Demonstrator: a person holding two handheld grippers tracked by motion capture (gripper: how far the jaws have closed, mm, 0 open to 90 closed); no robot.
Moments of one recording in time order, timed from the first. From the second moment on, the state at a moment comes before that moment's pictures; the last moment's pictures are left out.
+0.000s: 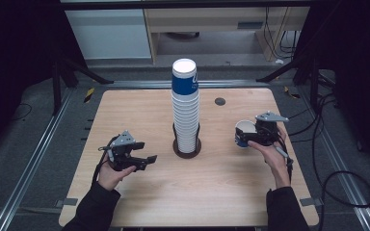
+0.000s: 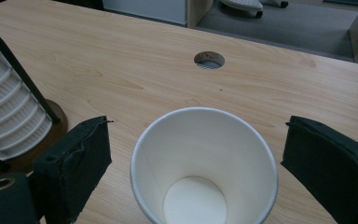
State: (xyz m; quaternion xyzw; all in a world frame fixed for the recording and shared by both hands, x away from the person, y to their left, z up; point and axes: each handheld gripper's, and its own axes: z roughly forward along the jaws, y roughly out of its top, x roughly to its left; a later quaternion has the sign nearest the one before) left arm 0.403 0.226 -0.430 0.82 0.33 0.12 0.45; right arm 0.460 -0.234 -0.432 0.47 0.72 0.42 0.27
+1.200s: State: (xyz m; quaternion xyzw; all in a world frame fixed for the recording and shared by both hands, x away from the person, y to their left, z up) left arm 0.403 0.226 -0.430 0.82 0.33 0.12 0.45; right arm 0.410 -0.192 -0.351 0.37 0.71 0.54 0.27
